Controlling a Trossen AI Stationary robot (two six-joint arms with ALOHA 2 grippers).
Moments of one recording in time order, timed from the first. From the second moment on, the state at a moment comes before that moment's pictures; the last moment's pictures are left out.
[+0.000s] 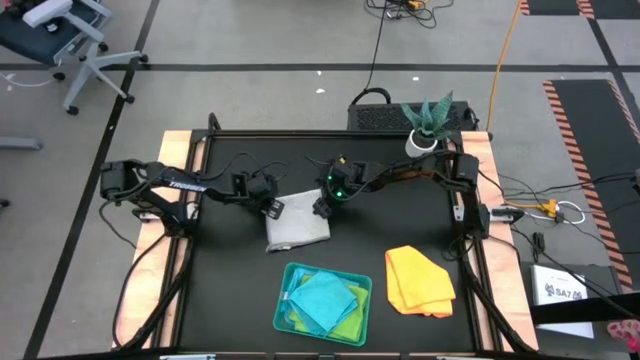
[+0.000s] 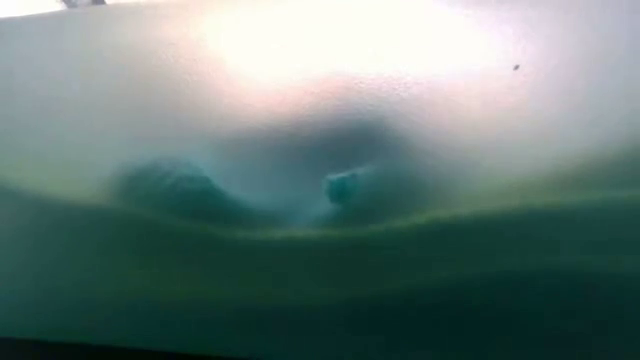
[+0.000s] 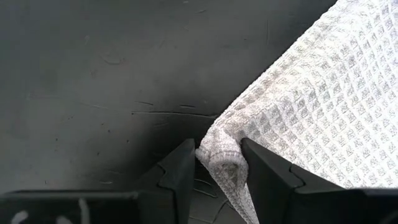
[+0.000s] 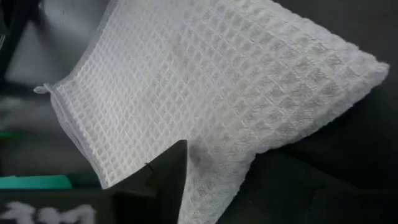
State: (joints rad) left arm 0.24 1.48 0.61 -0.34 -0.11 -0.79; right arm -0.27 2.05 1.20 -0.08 -0.39 0.57
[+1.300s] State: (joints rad) left arm 0.18 1.49 1.23 -0.59 -0.21 -0.48; right arm -0.24 1.60 1.20 -0.32 -0.31 0.50
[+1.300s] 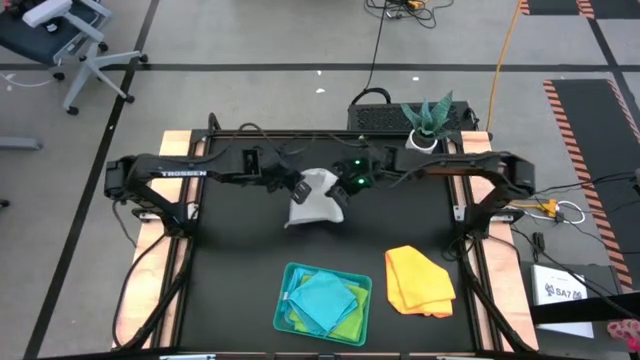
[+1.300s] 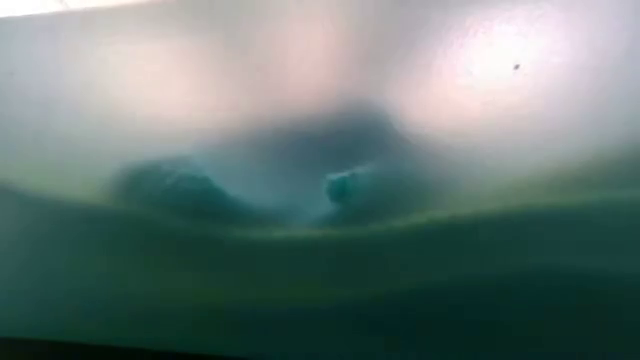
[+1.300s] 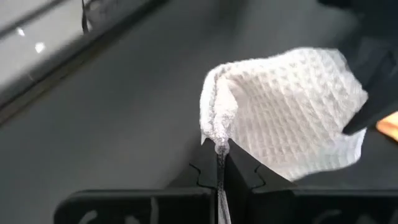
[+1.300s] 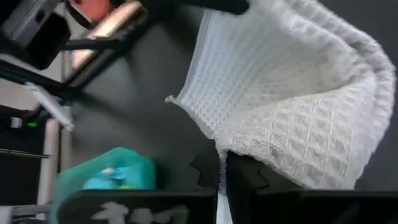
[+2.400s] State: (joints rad) left arm -0.42 1.49 1.51 -0.81 -0.32 -0.75; right arm 0.41 1.51 1.20 -0.27 0.14 1.01
